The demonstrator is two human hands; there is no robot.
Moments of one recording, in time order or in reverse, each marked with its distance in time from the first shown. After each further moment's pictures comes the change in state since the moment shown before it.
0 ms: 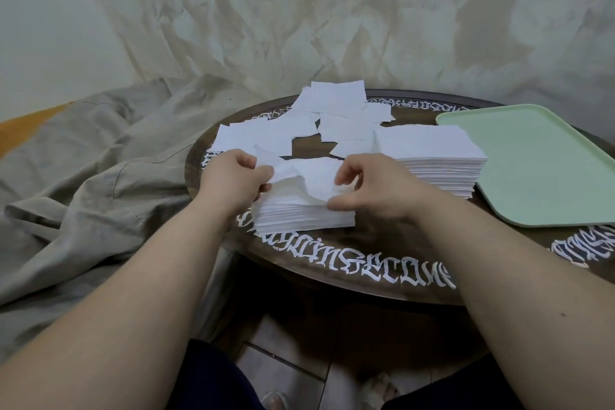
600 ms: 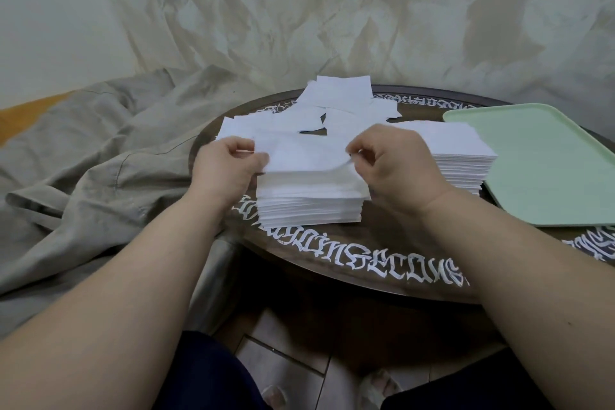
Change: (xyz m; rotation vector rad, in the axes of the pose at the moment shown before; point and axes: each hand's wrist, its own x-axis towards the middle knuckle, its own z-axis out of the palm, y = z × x) left_hand 0.005 -0.007 -0.011 -0.238 0.033 0.074; right_hand 0.007 -0.006 -0.001 -0.296 0.506 -0.346
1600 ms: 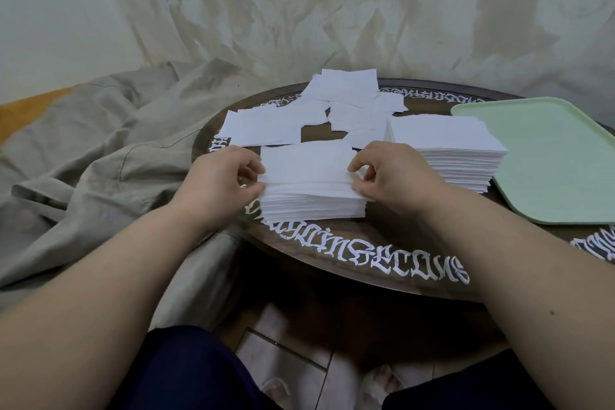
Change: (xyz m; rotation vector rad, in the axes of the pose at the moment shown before) left_hand -0.013 -0.021 -0.025 0.711 -0.190 0.483; right_hand -0.007 0.020 0.016 -0.031 -0.431 0.106
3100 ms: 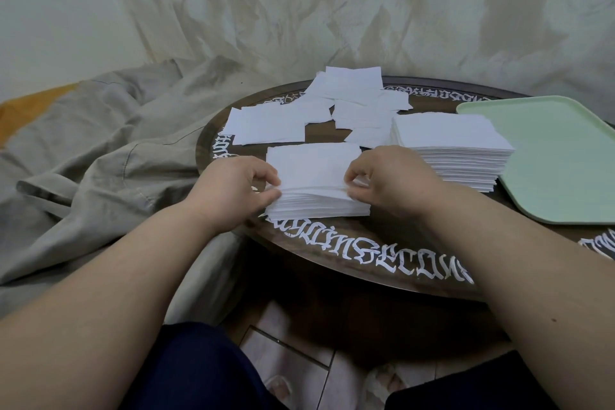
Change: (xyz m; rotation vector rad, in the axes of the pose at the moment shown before) left_hand 0.000 0.001 0.005 0.081 -0.085 0.033; right_hand -0.001 -0.011 0.001 -0.150 -0.069 -0.088
